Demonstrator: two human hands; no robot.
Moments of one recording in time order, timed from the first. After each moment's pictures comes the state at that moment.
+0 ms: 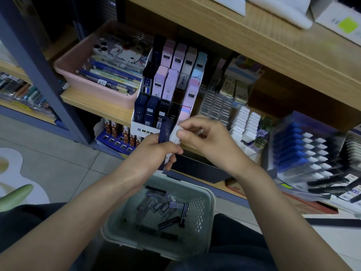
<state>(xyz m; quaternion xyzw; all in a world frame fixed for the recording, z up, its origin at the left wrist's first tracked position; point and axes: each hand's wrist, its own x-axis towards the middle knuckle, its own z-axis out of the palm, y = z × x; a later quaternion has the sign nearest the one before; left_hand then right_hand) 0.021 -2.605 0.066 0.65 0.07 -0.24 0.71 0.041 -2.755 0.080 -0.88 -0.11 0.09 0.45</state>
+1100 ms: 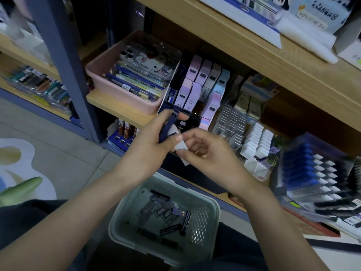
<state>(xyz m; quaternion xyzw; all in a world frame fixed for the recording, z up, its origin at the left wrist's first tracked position) 0.031 -2.565 0.068 0.70 -0.09 -0.04 0.71 0.032 -2.721 0.086 -0.89 -0.15 0.11 0.42</state>
